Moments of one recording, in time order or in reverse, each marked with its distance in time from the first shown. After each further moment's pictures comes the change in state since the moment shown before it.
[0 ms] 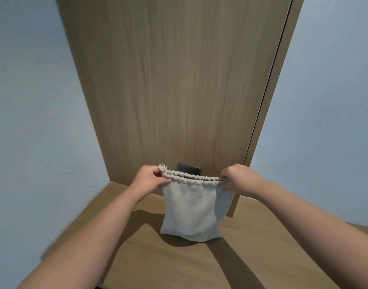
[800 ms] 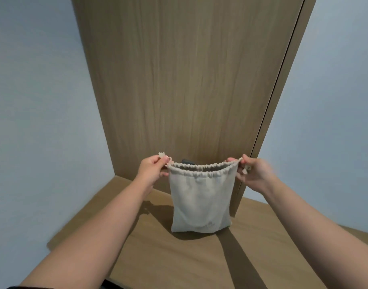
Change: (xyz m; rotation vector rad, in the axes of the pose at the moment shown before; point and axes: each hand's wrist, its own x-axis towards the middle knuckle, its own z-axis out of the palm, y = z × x) left_hand 0.008 0.004 0.007 -0.442 0.196 -0.138; right_hand 0.007 0.021 0.004 2.145 0.140 0.462
